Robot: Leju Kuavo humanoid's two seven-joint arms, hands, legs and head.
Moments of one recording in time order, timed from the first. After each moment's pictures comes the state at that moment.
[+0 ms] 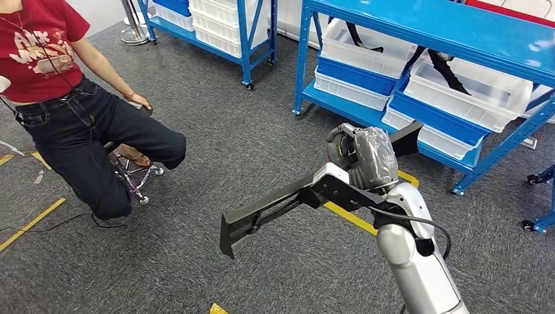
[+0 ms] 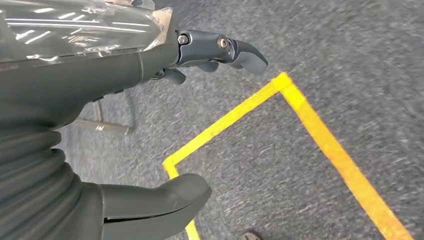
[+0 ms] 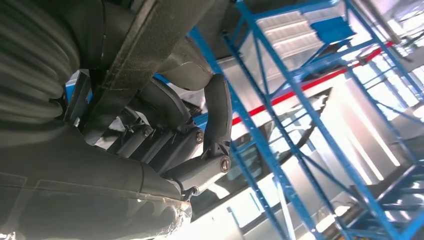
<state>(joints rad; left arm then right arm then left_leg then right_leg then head) -0.07 -0.14 0.99 -0.20 -0.89 0.24 -0.13 -0.25 -0.16 0.26 -1.44 0.76 -0.03 -0.11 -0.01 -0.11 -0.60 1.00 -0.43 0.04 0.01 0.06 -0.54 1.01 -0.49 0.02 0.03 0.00</state>
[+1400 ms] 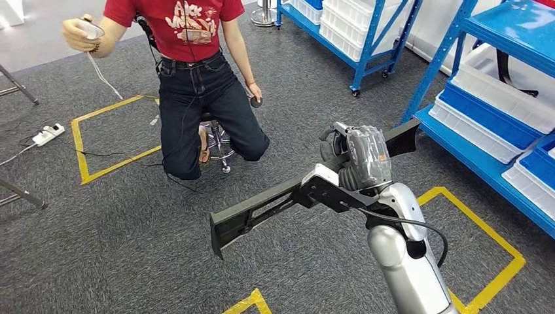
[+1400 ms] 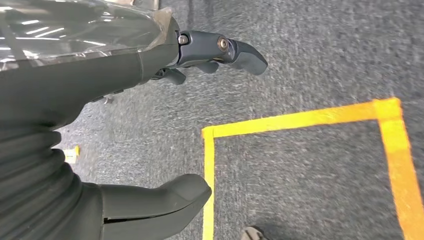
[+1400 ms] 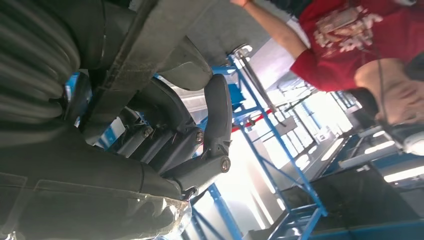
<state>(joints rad) -0.07 -0.13 1.02 -0.21 -0.90 0.24 -0.09 -0.24 -0.08 0.27 -1.47 0.84 -0.02 -0.11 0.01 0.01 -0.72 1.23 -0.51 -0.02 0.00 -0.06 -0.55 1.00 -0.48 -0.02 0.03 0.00</state>
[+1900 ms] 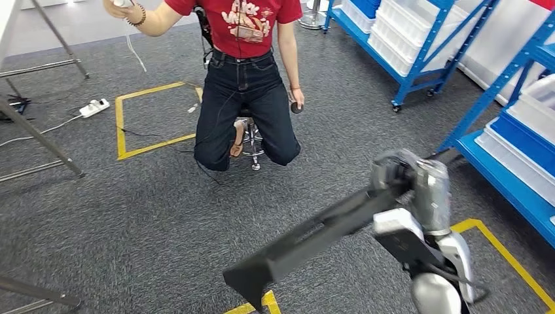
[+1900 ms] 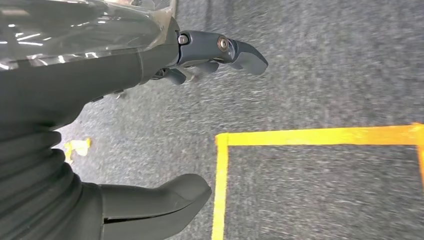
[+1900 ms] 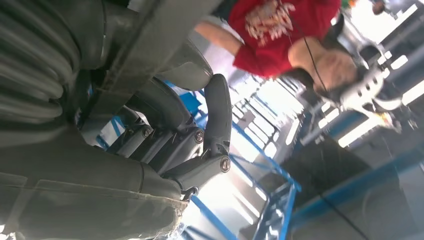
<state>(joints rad) -0.05 -0.13 1.02 -0.23 -0.98 0.21 -0.09 0.09 -0.04 0.04 -1.79 0.63 -0.11 -0.27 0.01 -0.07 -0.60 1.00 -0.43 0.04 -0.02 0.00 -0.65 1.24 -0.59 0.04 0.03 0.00</state>
